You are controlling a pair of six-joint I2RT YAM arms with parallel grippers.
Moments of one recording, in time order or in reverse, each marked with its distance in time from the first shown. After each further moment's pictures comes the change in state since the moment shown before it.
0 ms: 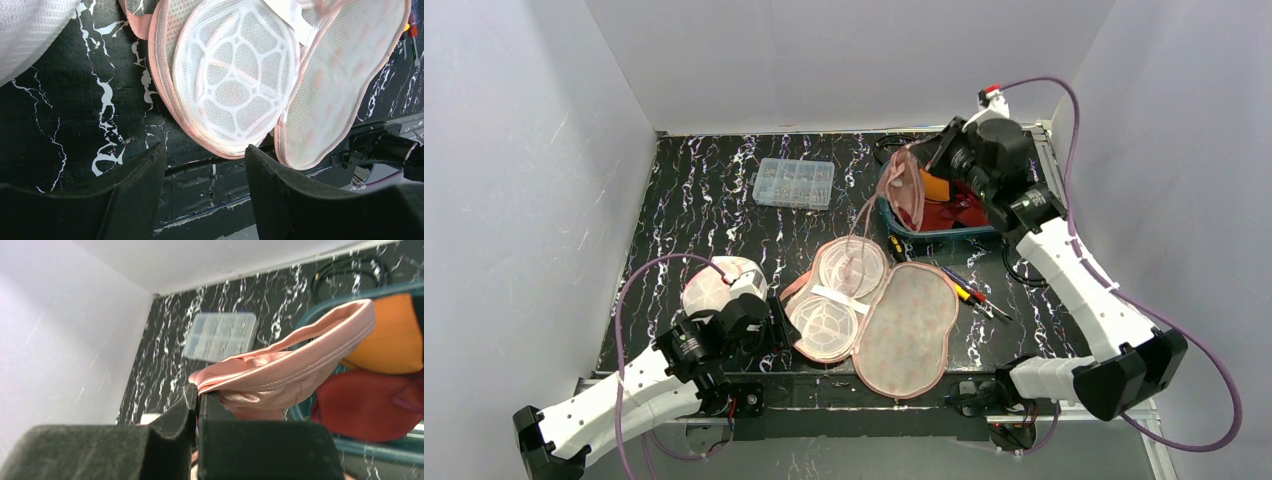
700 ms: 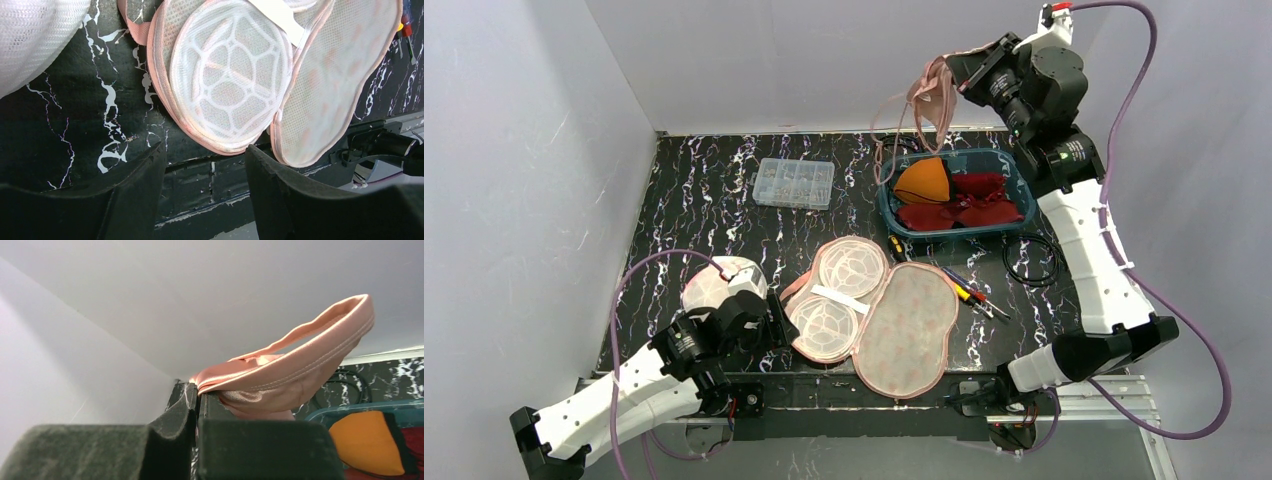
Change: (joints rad) left arm 0.000 0.008 0.060 -0.044 -0.016 0.032; right arm -0.168 0.205 0.536 -0.048 -0.013 -0.013
